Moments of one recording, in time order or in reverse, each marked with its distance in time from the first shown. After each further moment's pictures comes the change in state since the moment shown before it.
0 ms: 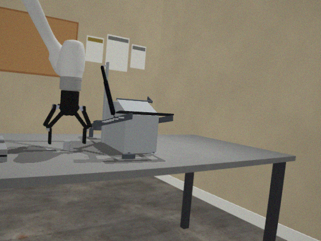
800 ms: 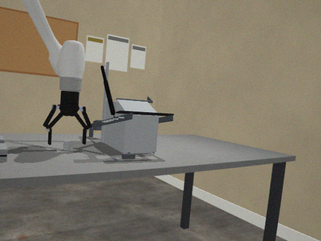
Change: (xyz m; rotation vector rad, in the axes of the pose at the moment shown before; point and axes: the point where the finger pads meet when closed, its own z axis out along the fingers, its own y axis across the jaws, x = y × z) arm 0.000 0.000 0.002 0.000 0.000 0.000
